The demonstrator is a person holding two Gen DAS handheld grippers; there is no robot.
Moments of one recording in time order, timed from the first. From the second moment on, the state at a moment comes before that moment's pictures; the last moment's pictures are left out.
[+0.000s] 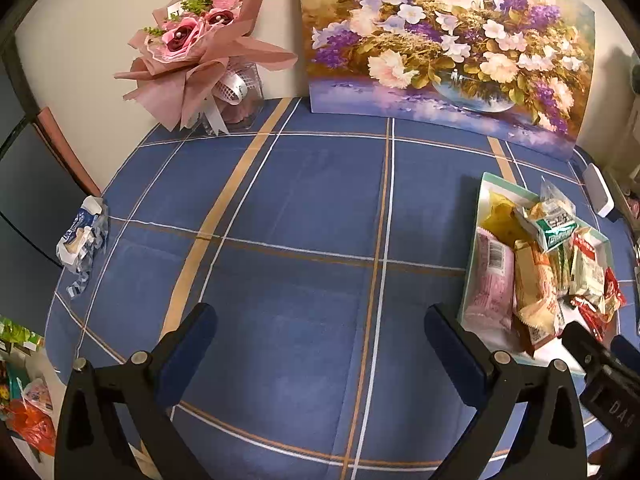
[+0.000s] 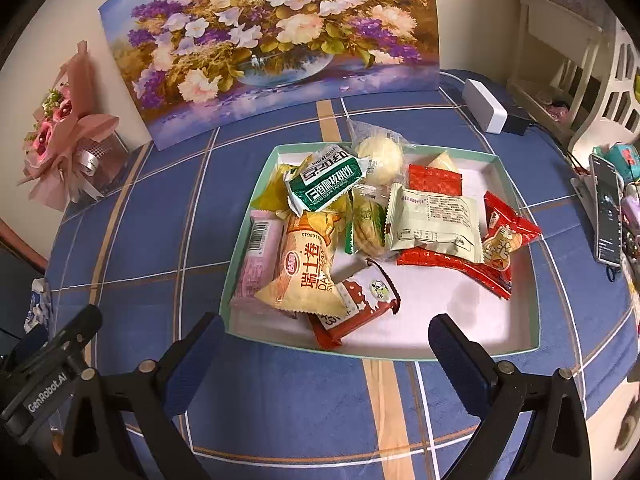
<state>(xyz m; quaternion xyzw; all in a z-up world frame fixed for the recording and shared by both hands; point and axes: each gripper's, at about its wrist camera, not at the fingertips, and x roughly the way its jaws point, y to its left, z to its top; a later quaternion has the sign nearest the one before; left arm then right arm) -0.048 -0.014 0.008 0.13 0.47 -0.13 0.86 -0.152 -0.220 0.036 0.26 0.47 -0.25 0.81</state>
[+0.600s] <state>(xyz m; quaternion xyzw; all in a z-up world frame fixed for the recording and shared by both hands) -0.043 -0.004 0.006 0.12 0.49 -0.14 0.85 -0.153 -0.216 0.043 0.25 0.47 -0.25 0.81</state>
